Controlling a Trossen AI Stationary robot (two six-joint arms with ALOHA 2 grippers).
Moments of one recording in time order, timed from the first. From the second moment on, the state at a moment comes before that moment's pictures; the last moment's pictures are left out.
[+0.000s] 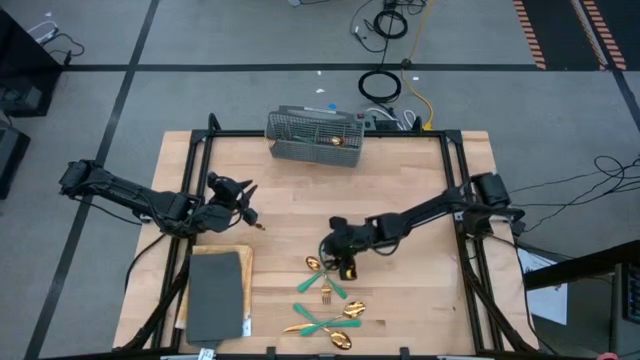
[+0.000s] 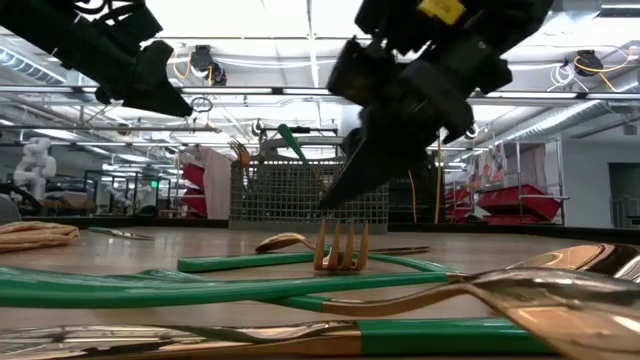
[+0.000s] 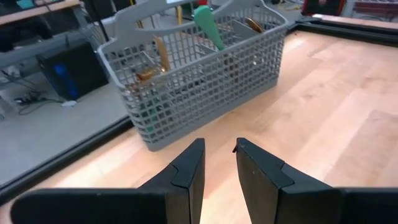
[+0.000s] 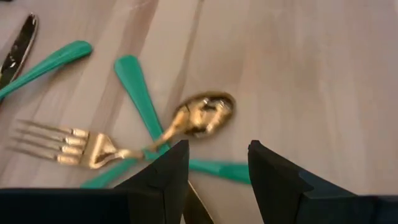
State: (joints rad) left arm -0.27 0.84 0.45 -0.27 -0.99 -0.49; right arm 0.19 1.86 1.01 0.09 -0.03 0.09
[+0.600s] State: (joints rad) left arm -0.27 0.84 0.45 -0.27 -0.96 -0.49; right arm 0.29 1.95 1.10 0.03 0.21 0.31
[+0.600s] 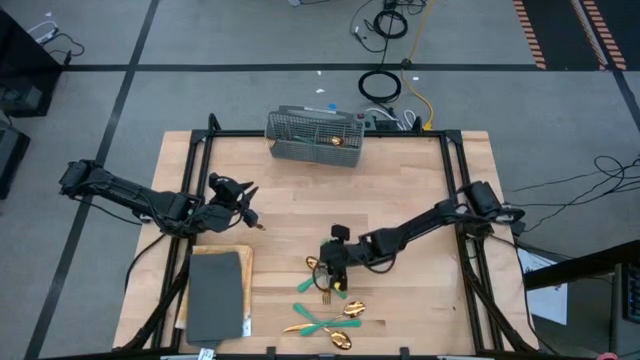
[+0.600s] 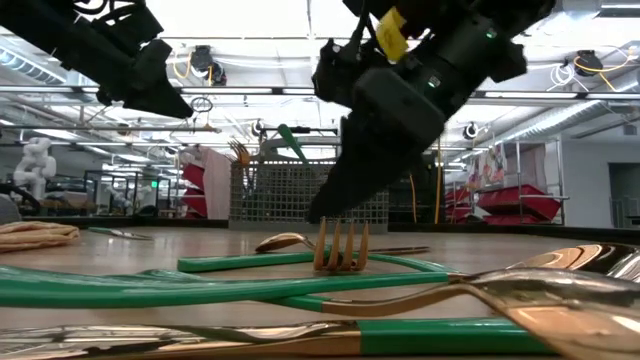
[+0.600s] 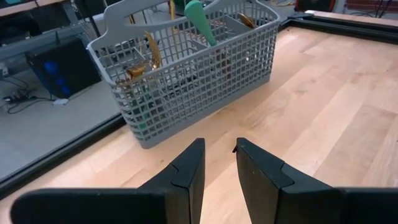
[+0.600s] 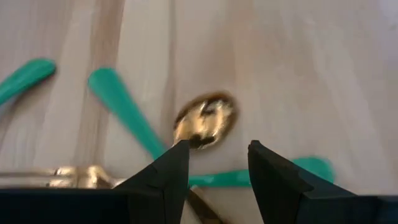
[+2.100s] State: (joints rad) left arm -0.27 0.84 0.45 -0.28 -0.95 -0.51; right arm 0.34 2.07 1.10 0.18 0.32 0.35
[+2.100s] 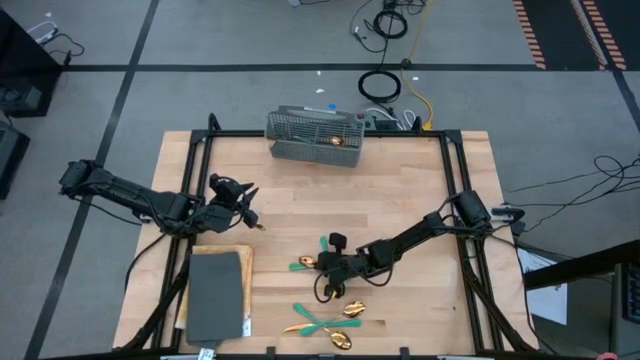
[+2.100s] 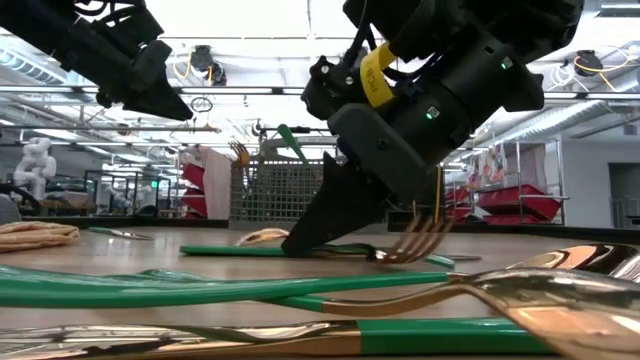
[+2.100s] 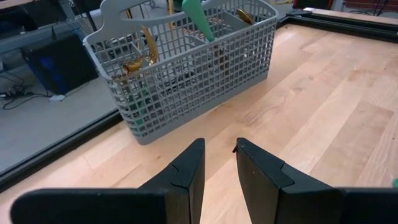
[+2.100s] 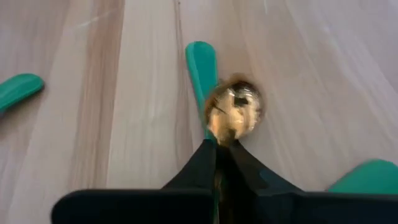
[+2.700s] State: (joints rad) left arm -0.27 0.84 0.45 -0.28 -0.95 -0.52; right arm 0.35 1.89 1.10 0.25 0.60 0.04
